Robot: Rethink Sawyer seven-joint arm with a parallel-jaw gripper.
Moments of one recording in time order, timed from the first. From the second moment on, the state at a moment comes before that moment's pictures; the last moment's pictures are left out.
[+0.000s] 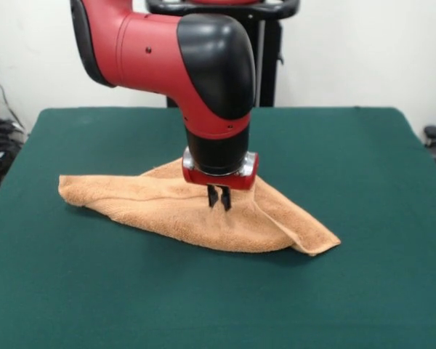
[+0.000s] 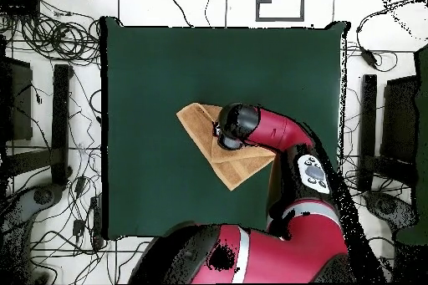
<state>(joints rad) -0.23 -0.33 -0.04 1.43 0.04 0.69 1.67</state>
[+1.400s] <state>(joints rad) -0.20 -0.24 -0.08 1.21 0.01 0.95 1.67</state>
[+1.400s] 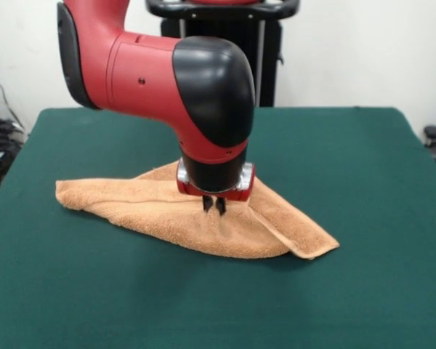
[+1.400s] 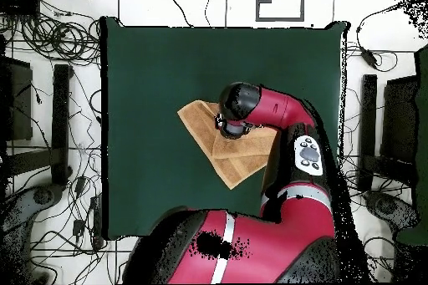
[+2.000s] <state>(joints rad) -0.20 -0.24 -0.08 1.21 0.01 0.96 1.67</state>
